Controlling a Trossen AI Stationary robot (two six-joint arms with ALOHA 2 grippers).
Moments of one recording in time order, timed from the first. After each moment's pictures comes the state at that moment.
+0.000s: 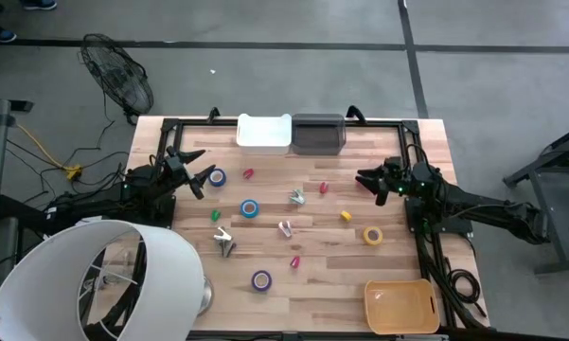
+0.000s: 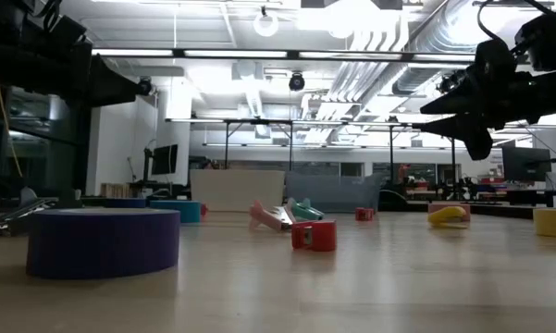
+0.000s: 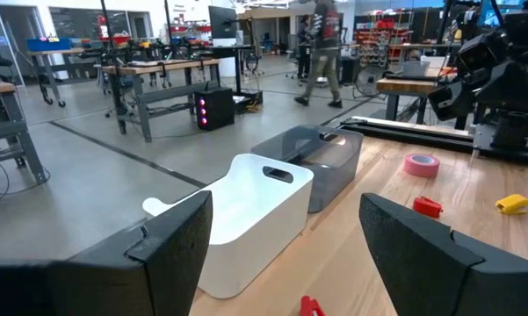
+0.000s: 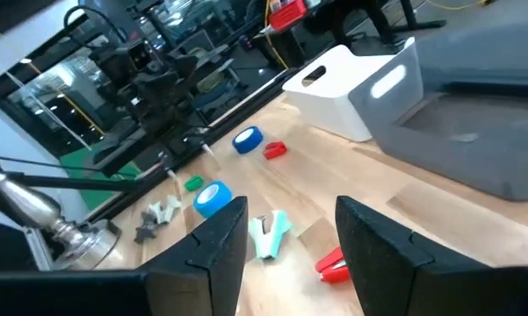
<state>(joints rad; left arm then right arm) 0.17 0.01 0.10 -0.06 -0.48 0.03 -0.40 0.31 0.01 0.18 -0.10 0.54</state>
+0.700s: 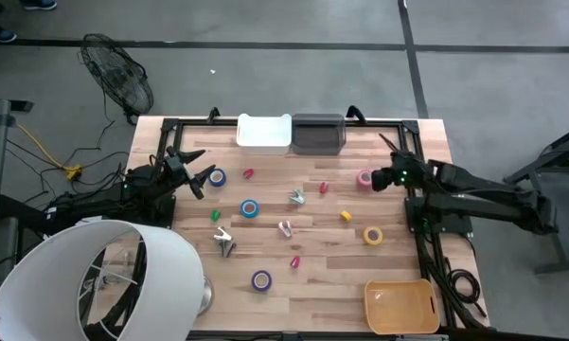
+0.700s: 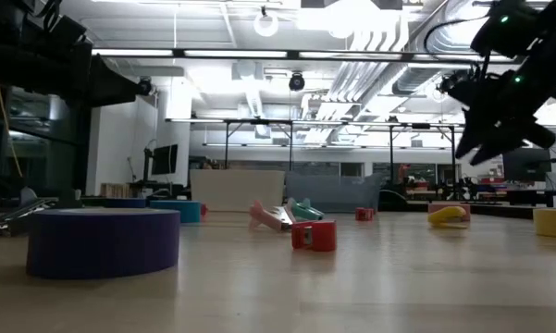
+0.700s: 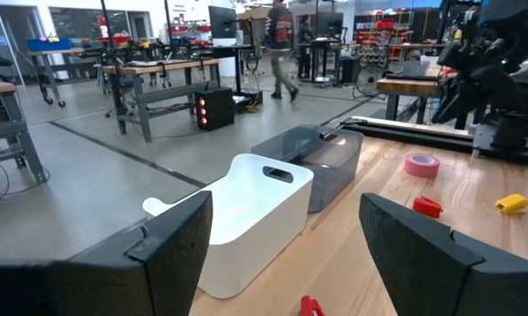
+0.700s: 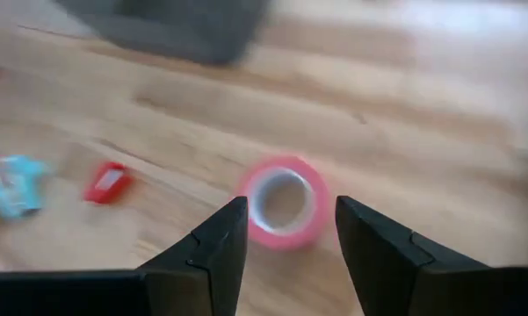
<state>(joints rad) 0.17 0.01 0.10 -0.06 -0.48 0.03 -0.42 0.60 0.41 -0.71 0.28 0.79</state>
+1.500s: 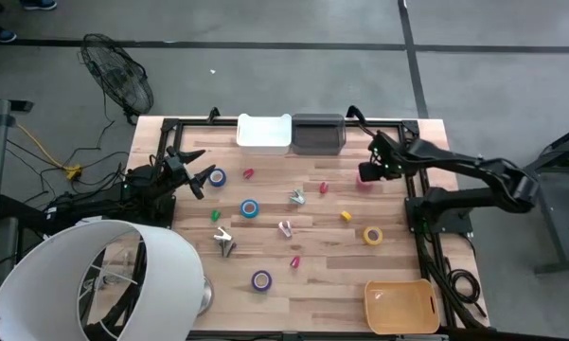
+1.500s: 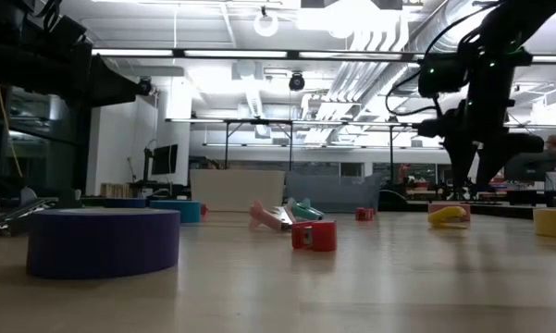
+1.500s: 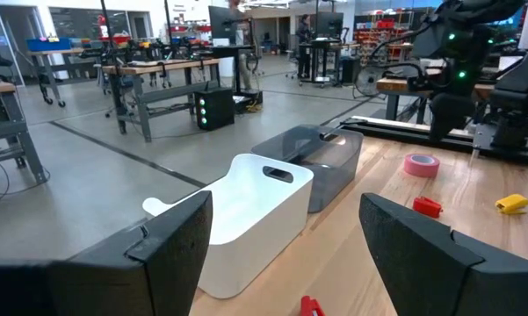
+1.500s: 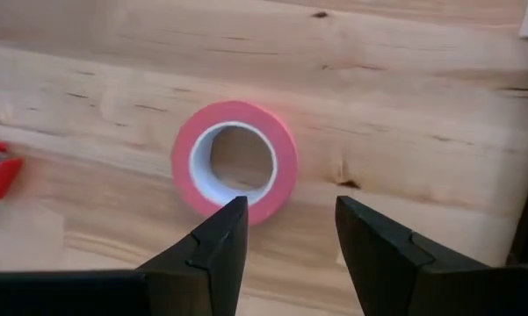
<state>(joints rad) 0.17 0.01 0.10 -0.06 -0.48 0.03 -0.65 1.14 0.62 -0.80 0.03 0.78</state>
